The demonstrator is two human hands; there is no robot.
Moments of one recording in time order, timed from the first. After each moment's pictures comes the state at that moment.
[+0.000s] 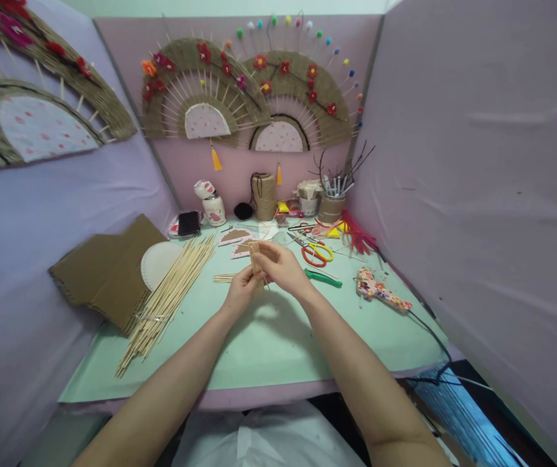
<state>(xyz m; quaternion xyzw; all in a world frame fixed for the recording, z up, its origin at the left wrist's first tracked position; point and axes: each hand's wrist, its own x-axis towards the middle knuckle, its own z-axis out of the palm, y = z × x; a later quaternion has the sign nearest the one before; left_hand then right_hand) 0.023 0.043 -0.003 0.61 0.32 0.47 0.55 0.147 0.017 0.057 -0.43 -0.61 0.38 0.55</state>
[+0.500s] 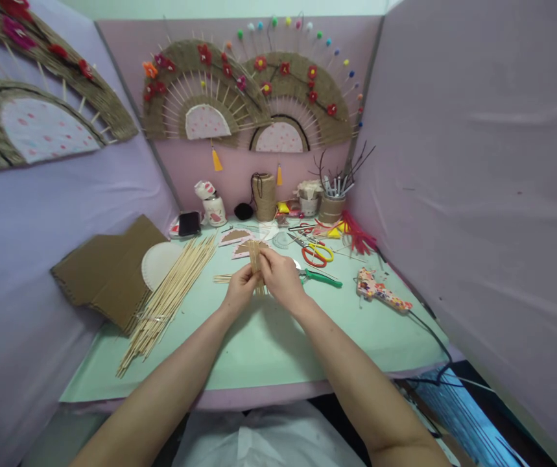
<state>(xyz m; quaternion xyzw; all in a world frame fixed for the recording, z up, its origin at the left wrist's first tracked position) 0.020 0.045 0.006 0.64 0.32 0.50 0.49 0.137 0.007 0.051 -0.56 -0.65 0.15 0.50</state>
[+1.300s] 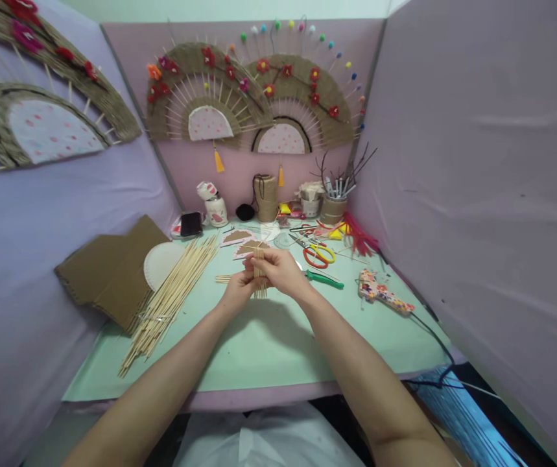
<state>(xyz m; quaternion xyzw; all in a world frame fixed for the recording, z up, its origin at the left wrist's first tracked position) 0.009 0.046 0.003 0.63 0.31 0.42 0.58 0.139 0.012 0.066 -0.42 -0.58 0.46 0.53</state>
